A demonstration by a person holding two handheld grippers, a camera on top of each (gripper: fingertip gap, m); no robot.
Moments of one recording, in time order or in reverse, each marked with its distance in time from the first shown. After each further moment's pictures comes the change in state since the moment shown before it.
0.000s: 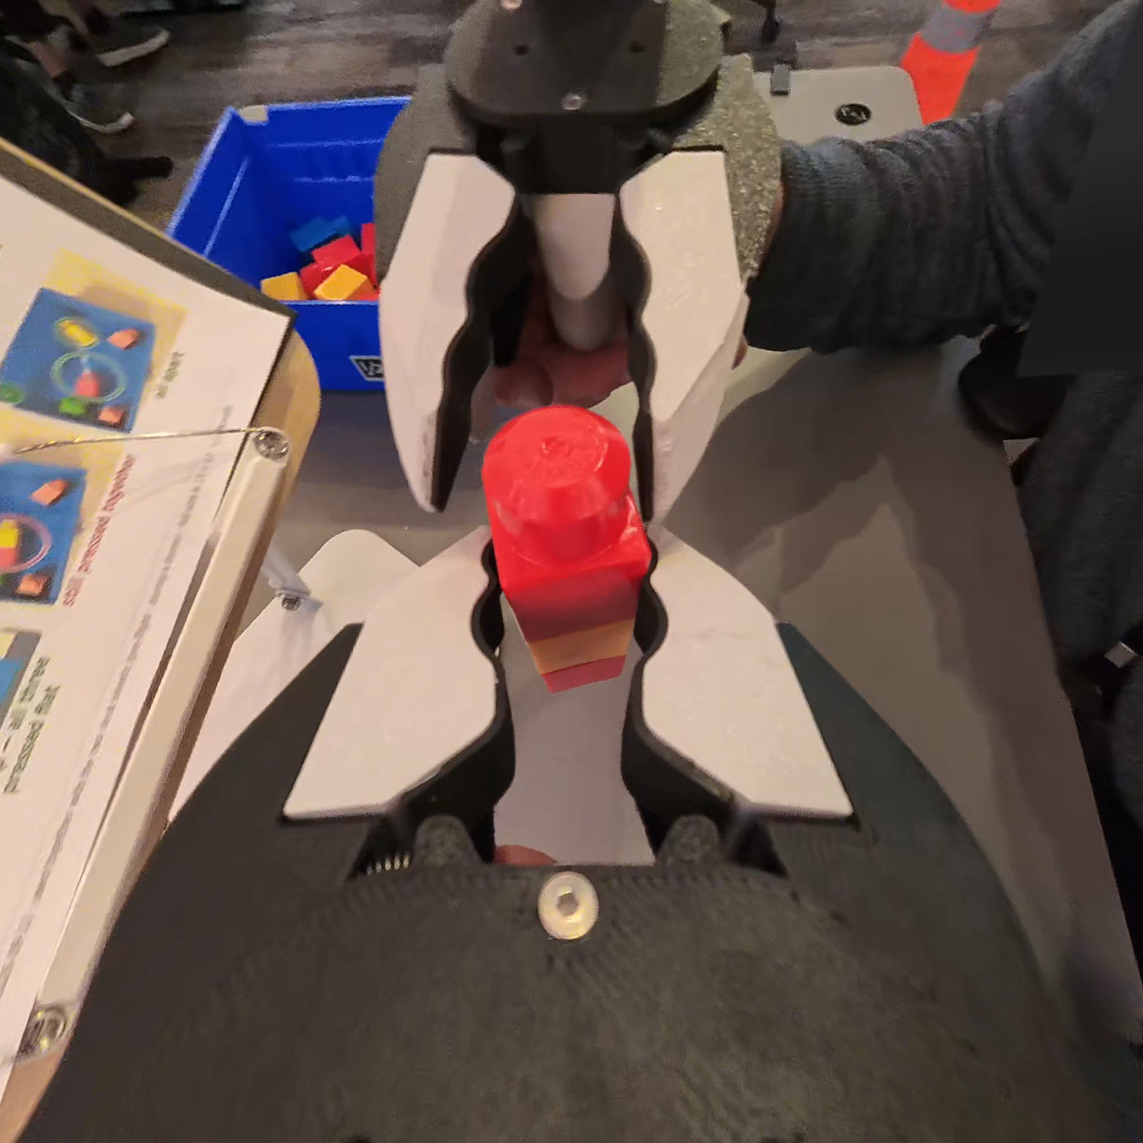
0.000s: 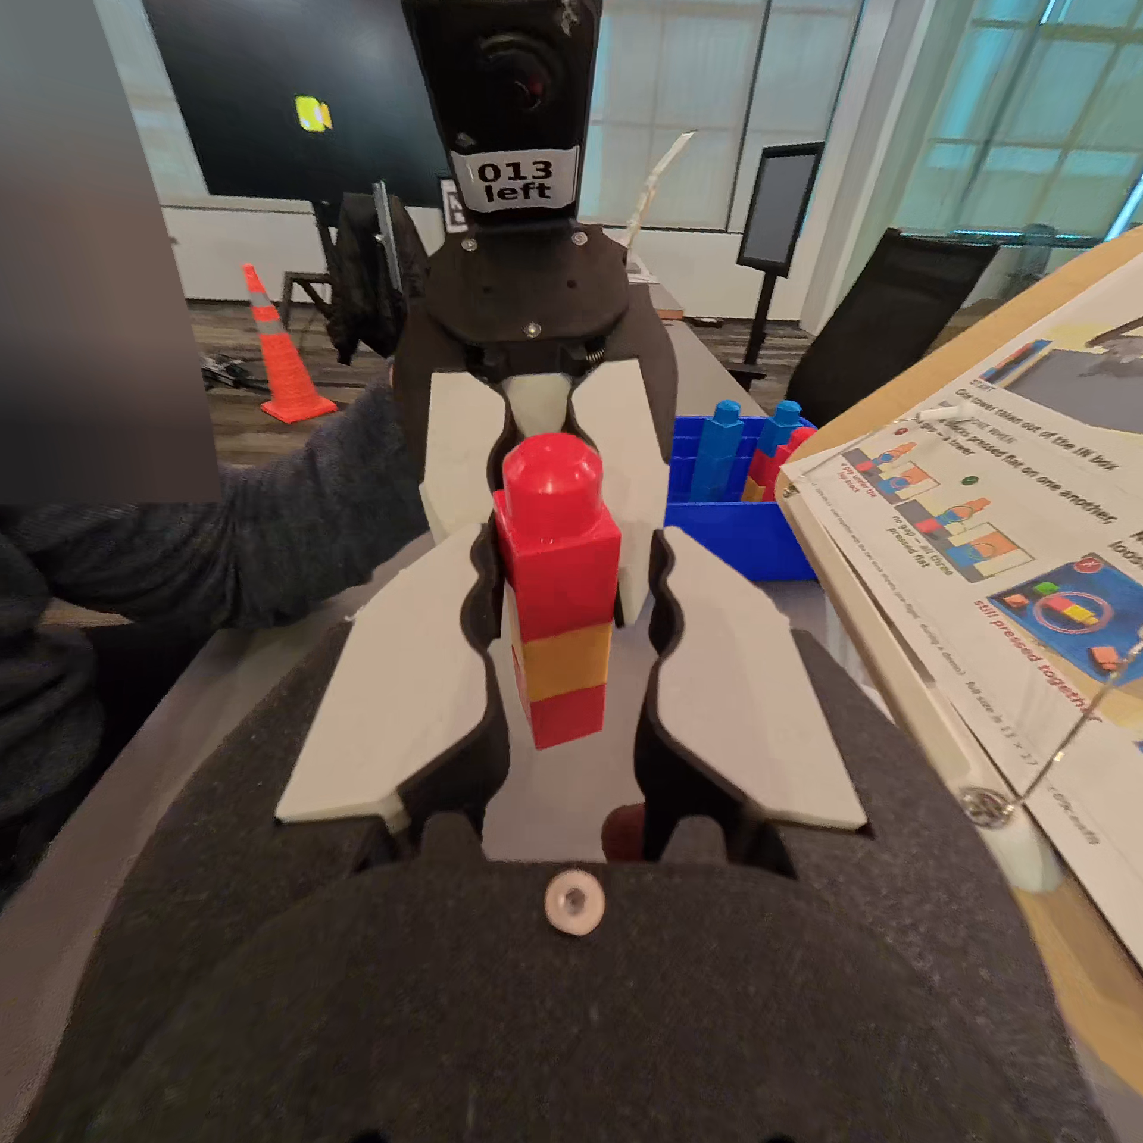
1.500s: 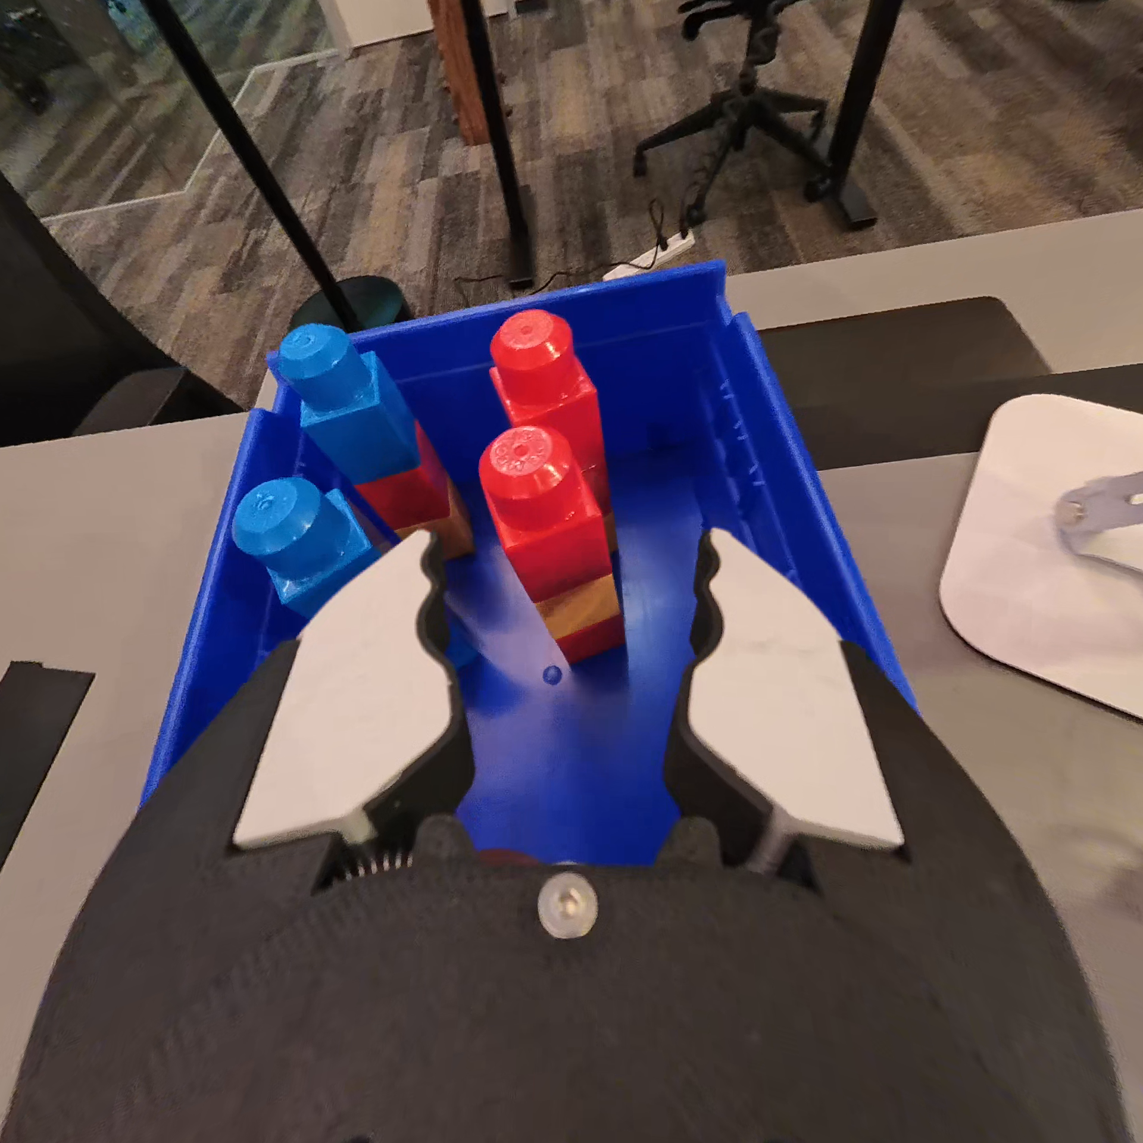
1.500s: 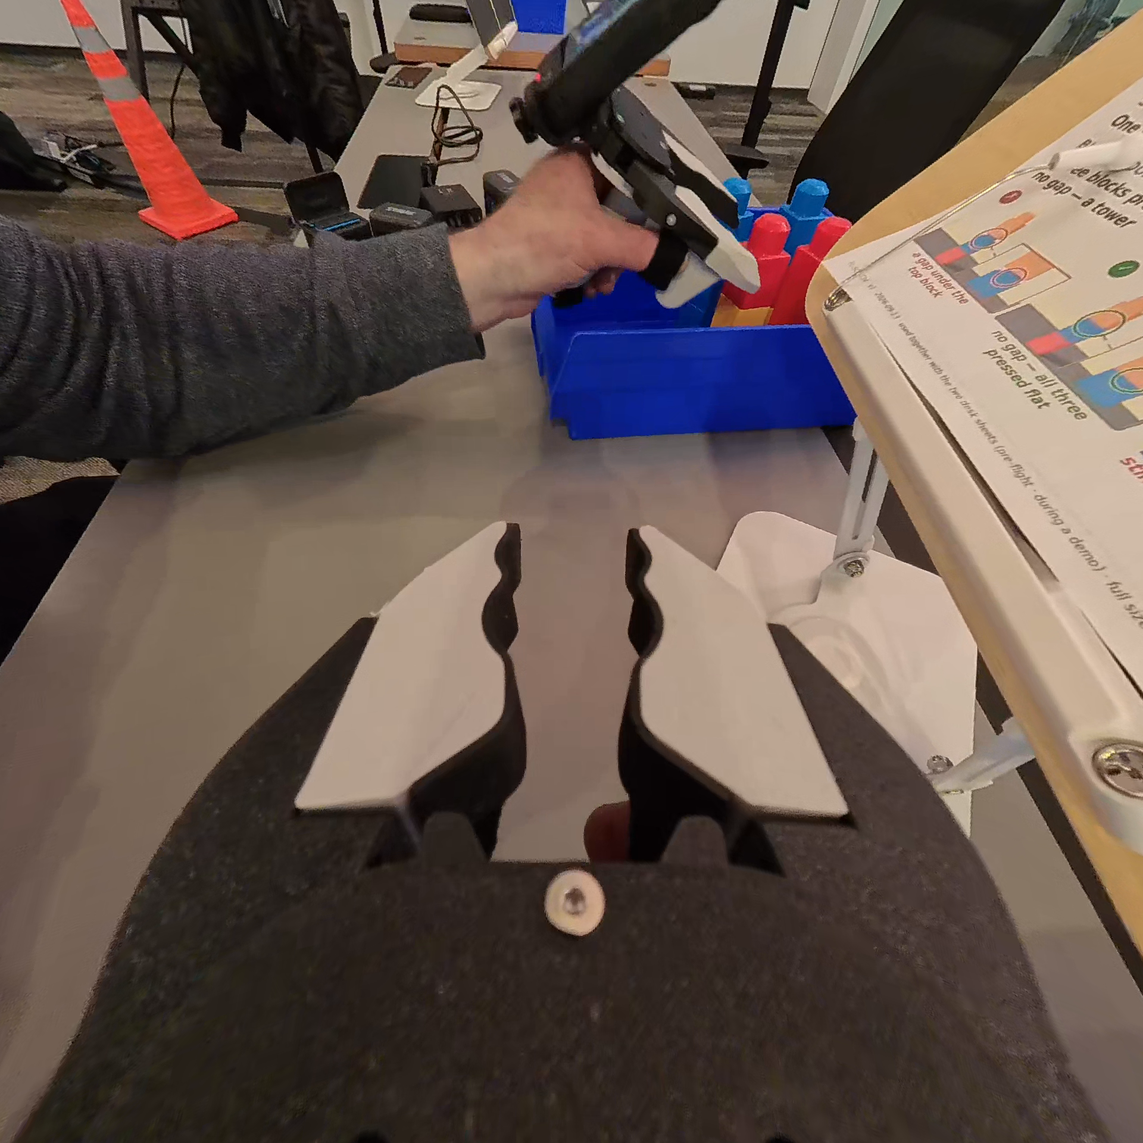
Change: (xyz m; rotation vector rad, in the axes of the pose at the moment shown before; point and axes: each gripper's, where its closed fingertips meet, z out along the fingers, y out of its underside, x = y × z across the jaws) left arm -0.201 0.282 -0.196 -0.053 -1.231 -0.772; right arm 0.012 0.070 0.028 -0.303 0.075 -0.005
